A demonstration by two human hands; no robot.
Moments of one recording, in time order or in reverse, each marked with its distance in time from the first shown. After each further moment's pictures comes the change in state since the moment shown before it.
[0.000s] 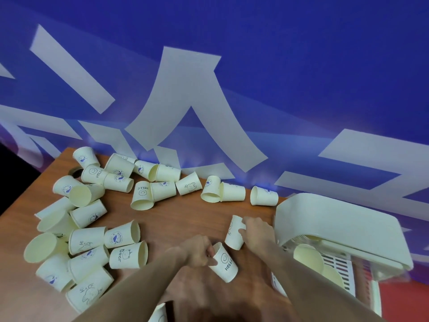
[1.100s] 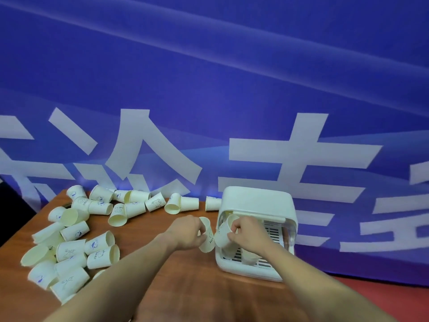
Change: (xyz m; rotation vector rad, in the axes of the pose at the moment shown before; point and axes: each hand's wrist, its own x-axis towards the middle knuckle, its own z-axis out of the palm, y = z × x) left_hand -0.081 0.228 0.030 0.567 0.397 0.041; right_hand -0.188 0.154 -0.074 0.358 0.237 -0.236
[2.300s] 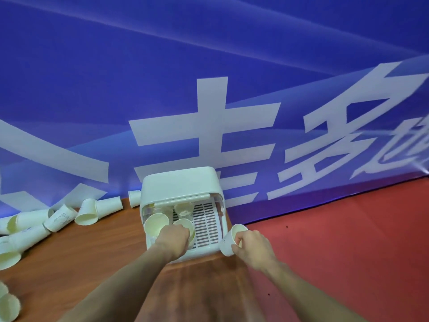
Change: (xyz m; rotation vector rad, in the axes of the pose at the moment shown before) left_hand 0.092 0.133 0.093 0.454 -0.152 0.197; right_hand -0.127 0.157 0.001 -0.035 0.089 0.478
